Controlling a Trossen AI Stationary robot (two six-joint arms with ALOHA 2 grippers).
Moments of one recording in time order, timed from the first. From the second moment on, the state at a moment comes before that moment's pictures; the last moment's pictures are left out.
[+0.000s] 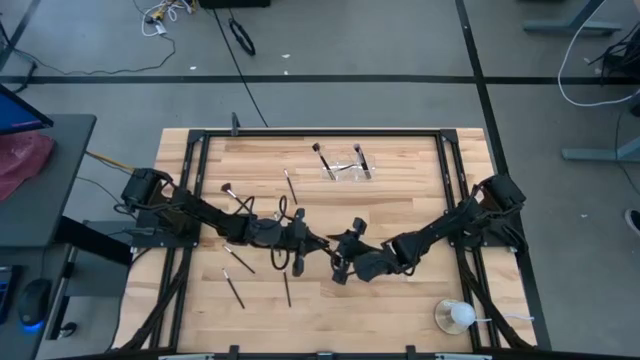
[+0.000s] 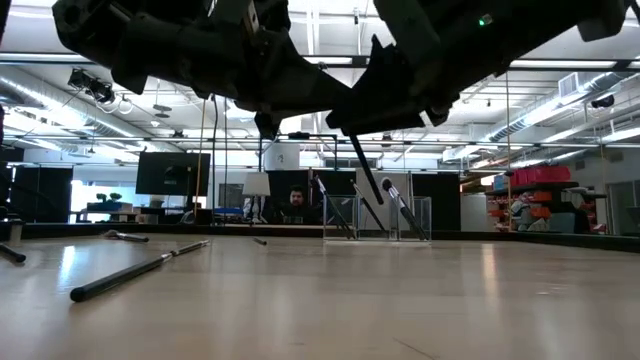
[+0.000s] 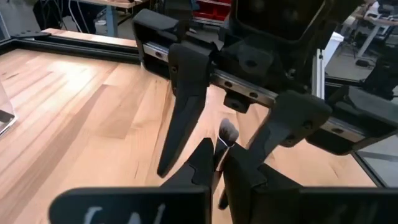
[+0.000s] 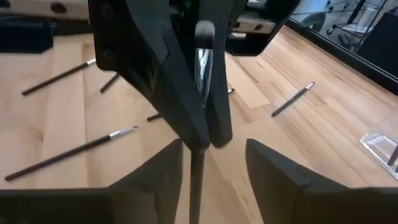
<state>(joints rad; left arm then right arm) -0.25 1.70 0.70 0.79 -0.22 -0.22 0.44 1.77 0.94 0.24 0.74 0.36</state>
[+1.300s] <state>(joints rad) -0.27 1.67 0.56 0.72 -0.35 -0.25 -0.14 1.63 0.94 0.27 0.49 -0.14</state>
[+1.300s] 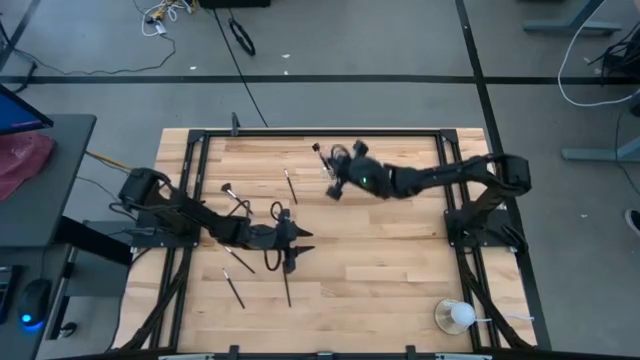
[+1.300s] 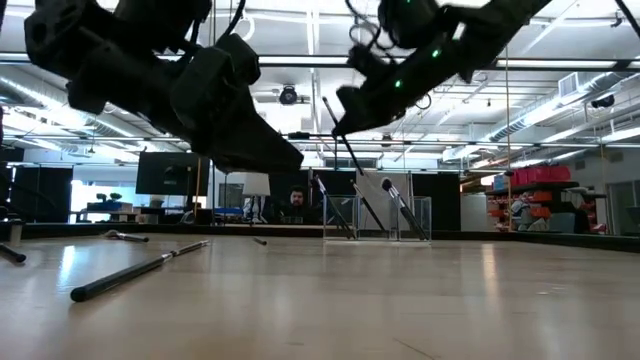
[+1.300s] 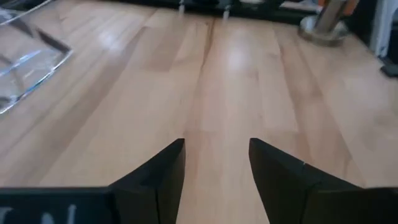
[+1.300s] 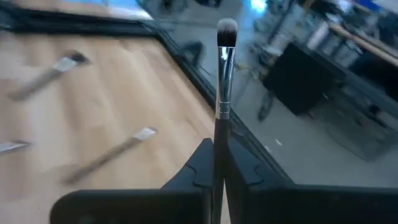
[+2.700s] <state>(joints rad) -0.29 1.74 0.56 0.80 -0.35 -0.22 -0.23 1.56 0.94 -0.03 0.37 0.03</state>
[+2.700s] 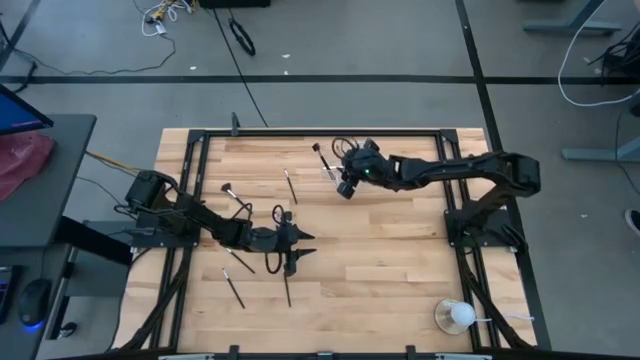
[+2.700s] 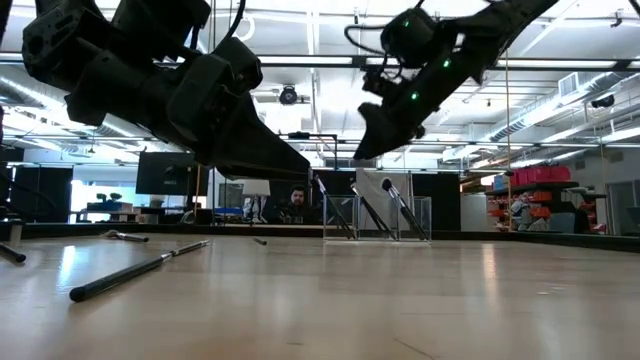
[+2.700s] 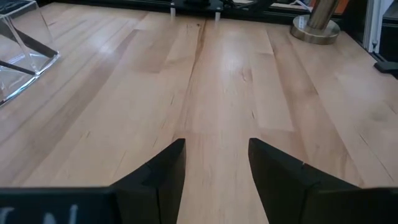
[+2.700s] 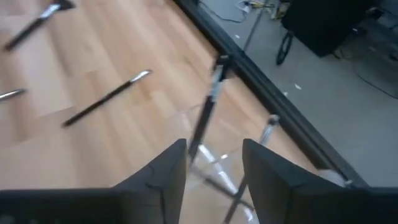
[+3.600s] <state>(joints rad) -0.44 1.54 0.56 0.38 -0.57 -0.41 0.38 1.58 0.69 0.38 0.45 0.36</state>
